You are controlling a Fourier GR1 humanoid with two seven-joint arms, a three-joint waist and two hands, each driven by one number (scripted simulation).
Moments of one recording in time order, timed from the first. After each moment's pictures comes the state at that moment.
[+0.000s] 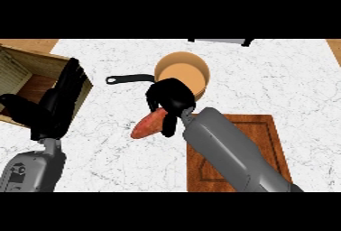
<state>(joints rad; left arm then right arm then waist) -0.25 0.22 0.00 -1.60 0.12 0.14 0.23 -0.85 0.00 0.55 -0.98 0.64 0.13 0.23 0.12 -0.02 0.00</state>
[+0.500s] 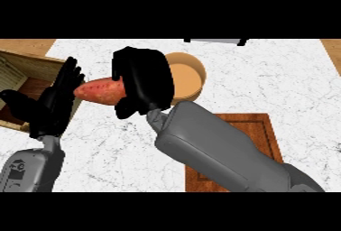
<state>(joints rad) -0.26 0.23 0.01 -1.57 0.11 0.15 0.23 -1.06 0.00 0.63 -1.23 0.64 -0.28 0.78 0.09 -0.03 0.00</state>
